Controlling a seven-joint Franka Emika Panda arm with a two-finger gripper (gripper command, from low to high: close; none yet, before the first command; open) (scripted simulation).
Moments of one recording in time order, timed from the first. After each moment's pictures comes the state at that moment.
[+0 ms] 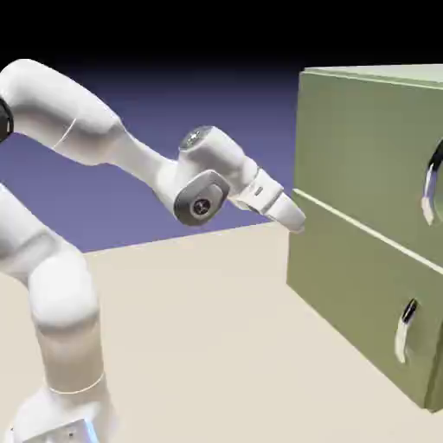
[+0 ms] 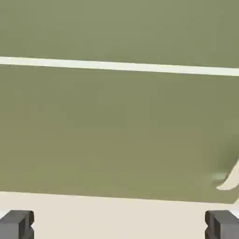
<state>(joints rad) 0.03 -0.58 -0.02 -2.80 -0.05 3.04 0.78</state>
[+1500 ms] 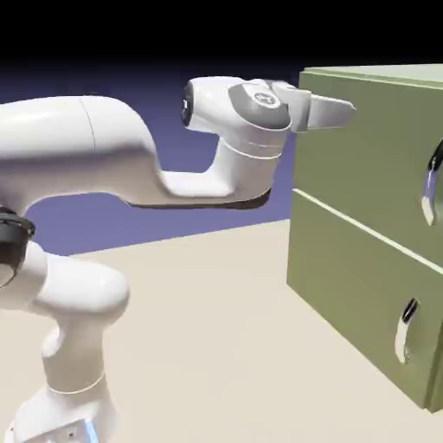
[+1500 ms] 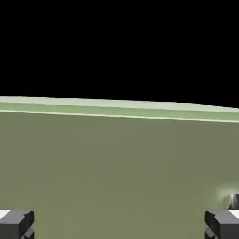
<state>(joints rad) 0.89 -0.90 -0.95 -2.25 -2.01 3.00 2.08</state>
